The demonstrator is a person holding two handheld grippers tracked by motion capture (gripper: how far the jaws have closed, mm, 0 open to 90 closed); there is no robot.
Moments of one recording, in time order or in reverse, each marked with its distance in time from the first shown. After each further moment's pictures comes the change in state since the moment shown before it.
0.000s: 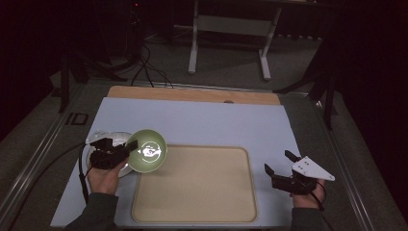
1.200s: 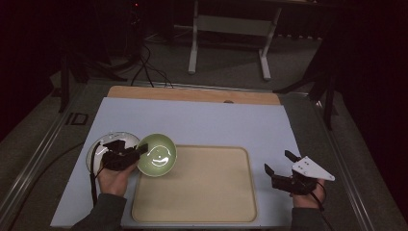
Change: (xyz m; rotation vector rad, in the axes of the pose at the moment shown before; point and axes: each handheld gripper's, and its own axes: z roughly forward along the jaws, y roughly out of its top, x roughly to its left) left arm -0.018 -0.006 0.017 0.053 -0.031 0.037; right arm 0.000 0.000 0.000 0.000 0.001 -0.001
